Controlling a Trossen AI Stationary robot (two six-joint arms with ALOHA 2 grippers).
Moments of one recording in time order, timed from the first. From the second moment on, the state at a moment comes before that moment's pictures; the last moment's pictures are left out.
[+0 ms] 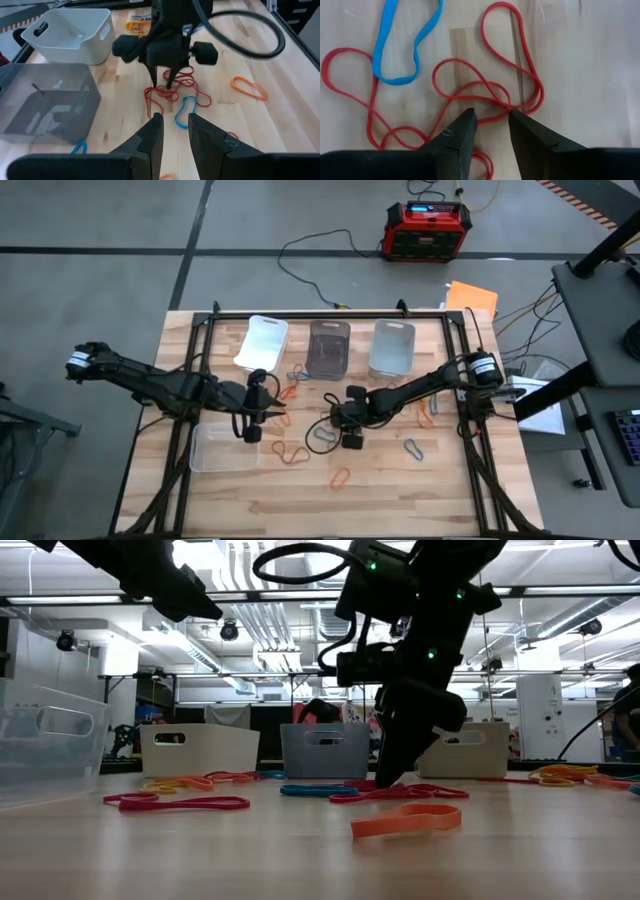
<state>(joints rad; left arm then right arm) -0.23 1.03 0.69 -0.22 -0.23 -0.06 0.14 1.94 1.18 -0.45 0.18 0.20</state>
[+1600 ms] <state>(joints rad) -0.23 1.02 0.68 -0.17 -0.28 -0.01 0.15 1.61 1.17 -0.13 0.21 -0.20</state>
